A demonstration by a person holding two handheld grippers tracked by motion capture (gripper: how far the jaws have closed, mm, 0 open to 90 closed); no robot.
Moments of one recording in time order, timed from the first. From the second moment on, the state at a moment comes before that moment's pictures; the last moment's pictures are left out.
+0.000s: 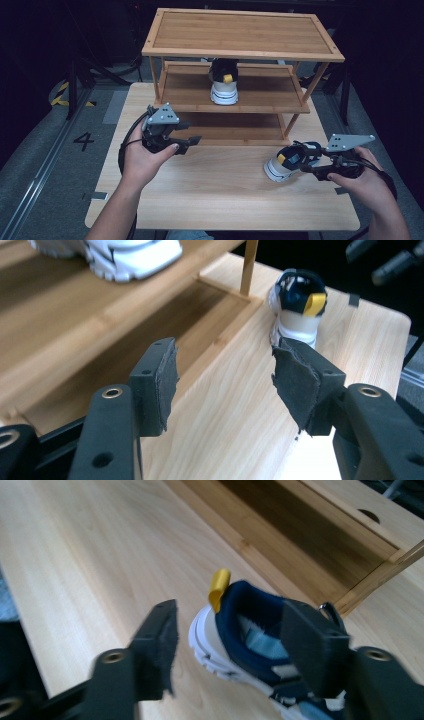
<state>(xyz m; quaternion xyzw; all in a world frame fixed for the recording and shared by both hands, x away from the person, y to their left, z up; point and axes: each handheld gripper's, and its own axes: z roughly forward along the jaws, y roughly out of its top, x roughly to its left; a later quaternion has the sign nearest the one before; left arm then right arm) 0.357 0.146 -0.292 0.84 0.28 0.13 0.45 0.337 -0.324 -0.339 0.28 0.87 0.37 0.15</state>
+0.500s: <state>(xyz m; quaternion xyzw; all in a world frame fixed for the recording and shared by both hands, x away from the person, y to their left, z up) 0.342 0.167 -0.330 0.84 0.31 0.15 0.42 0.367 -0.279 -0.365 0.28 0.88 0.35 0.13</state>
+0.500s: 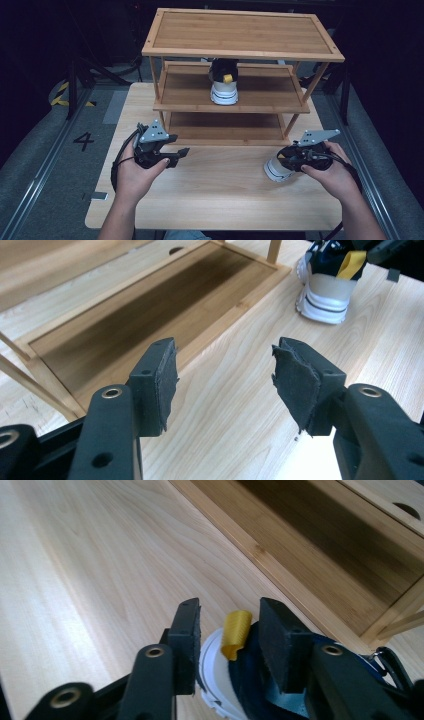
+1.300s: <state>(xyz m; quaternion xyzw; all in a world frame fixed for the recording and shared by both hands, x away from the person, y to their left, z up) 0.353 0.187 -0.341 0.84 0.33 0.14 0.41 0.334 -0.296 -0.347 0.27 0.90 0.33 0.10</state>
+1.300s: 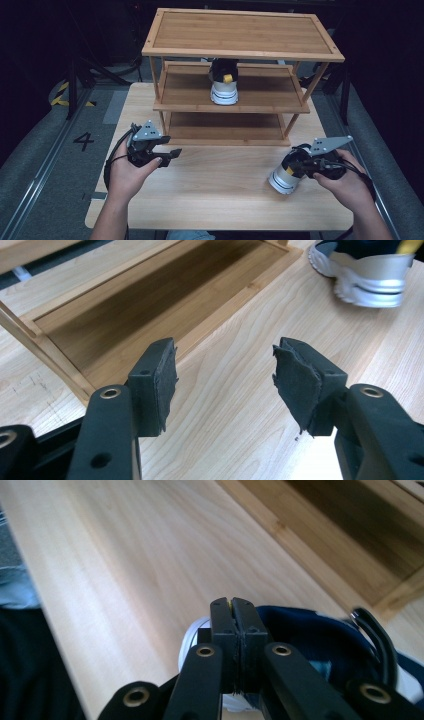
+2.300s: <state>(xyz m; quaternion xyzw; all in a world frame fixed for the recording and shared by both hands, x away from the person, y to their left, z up) 0.378 0.169 -0.339 0.84 0.30 0.13 0.43 0.295 -0.384 -0.356 0.30 0.91 0.28 0.05</state>
